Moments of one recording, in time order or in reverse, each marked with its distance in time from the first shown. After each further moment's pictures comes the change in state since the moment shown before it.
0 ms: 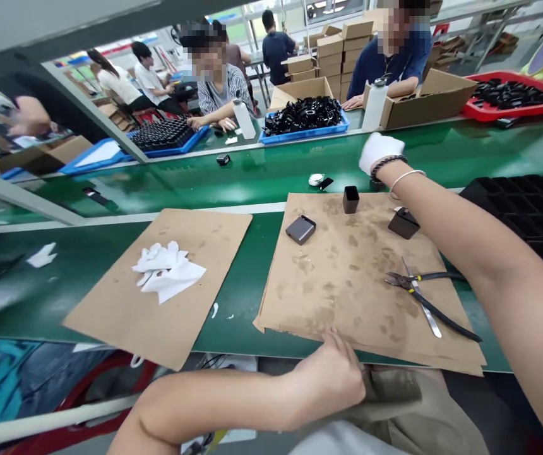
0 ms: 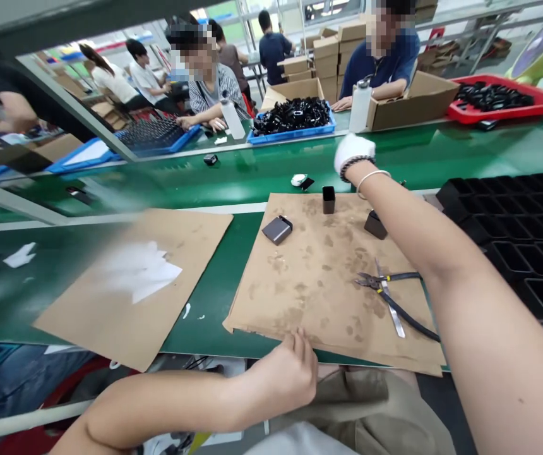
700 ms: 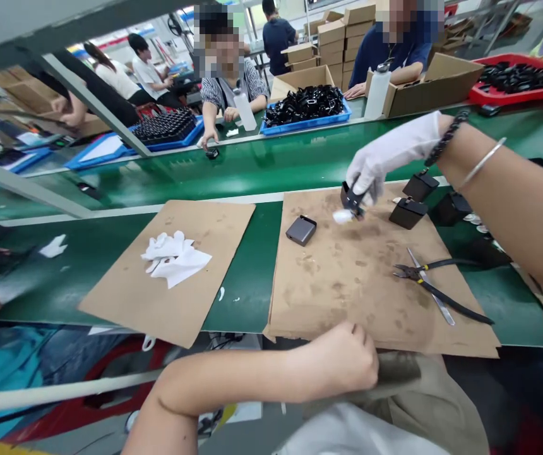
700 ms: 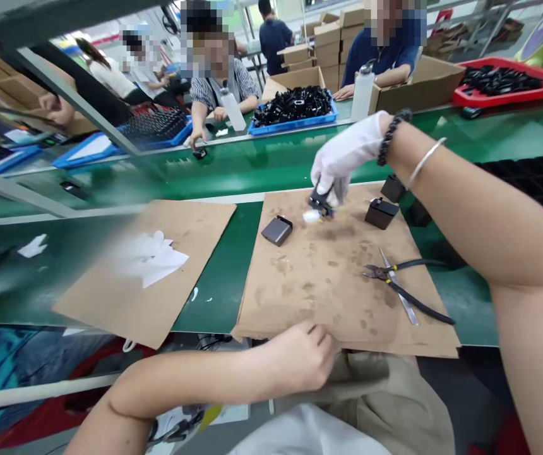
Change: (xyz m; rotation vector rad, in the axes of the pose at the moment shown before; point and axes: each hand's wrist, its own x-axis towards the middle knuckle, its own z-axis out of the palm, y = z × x) left_hand 0.007 -0.015 -0.014 -0.368 -0.004 0.126; right_hand -0.104 -0.037 -0.079 0.257 -0.836 -0.307
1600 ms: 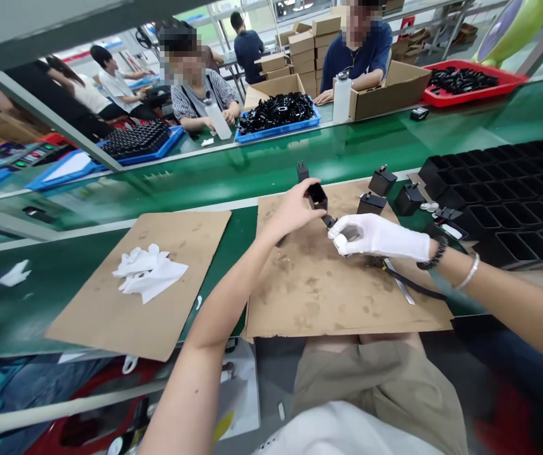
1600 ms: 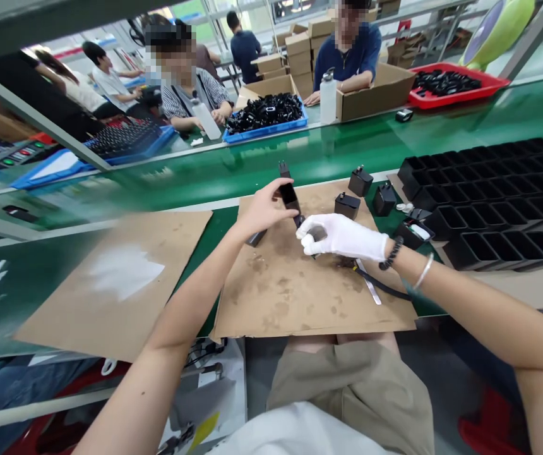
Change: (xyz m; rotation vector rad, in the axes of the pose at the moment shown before) left_hand 0.063 -0.193 -0.009 -0.721 0.590 -0.740; right_hand -0.040 0.061 0.165 0.231 0.534 -0.316
